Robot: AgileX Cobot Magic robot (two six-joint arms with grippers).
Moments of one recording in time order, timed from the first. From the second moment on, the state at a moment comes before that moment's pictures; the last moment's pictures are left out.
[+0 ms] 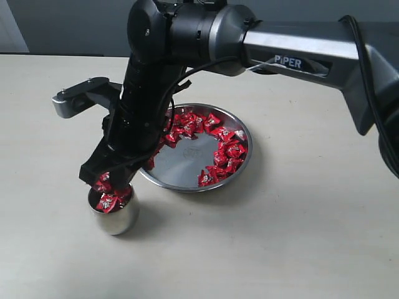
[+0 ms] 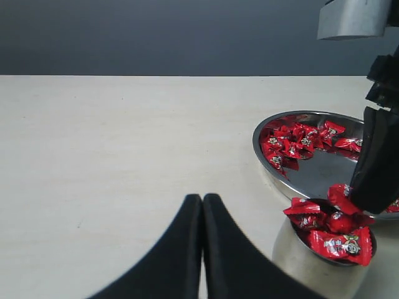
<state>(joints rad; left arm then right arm) -0.07 0.01 -0.01 -0.13 0.30 0.01 0.84 2.15 -1.80 0.43 1.17 -0.44</state>
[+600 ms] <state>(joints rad) -0.07 0.01 -0.01 -0.13 0.30 0.01 0.84 2.19 -1.80 0.46 1.17 -0.45</state>
